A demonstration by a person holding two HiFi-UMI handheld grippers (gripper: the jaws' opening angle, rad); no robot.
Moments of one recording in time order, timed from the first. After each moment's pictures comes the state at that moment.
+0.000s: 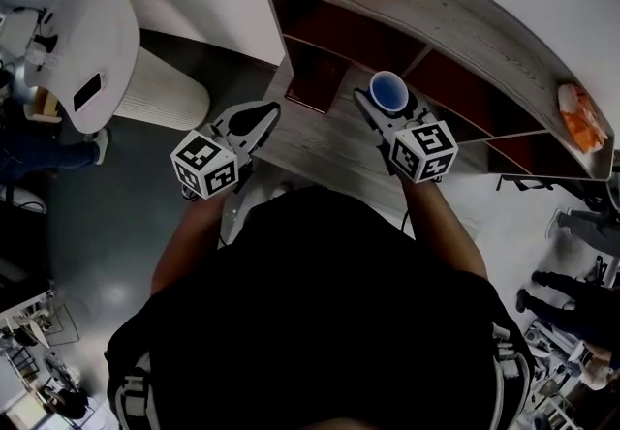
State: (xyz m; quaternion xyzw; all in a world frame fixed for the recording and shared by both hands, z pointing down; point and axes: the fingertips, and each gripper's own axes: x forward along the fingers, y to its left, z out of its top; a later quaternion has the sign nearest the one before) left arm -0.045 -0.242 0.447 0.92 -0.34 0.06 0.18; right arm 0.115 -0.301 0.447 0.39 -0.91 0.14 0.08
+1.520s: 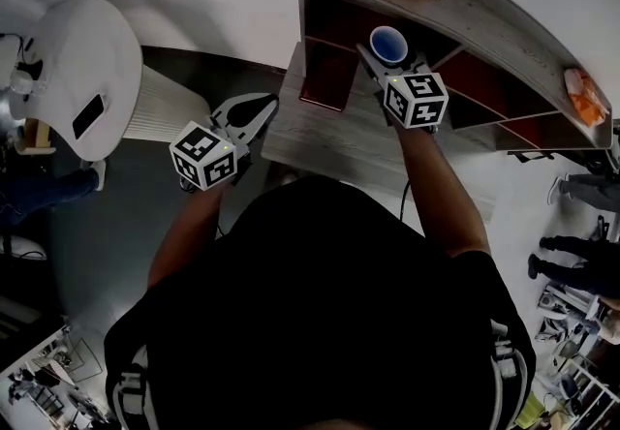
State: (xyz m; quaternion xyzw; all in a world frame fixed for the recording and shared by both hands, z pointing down) left arm -0.134 -0.272 0.452 0.94 -0.28 0.06 0.18; right arm 0.048 -0.393 0.449 0.49 -0.86 0.08 0.11
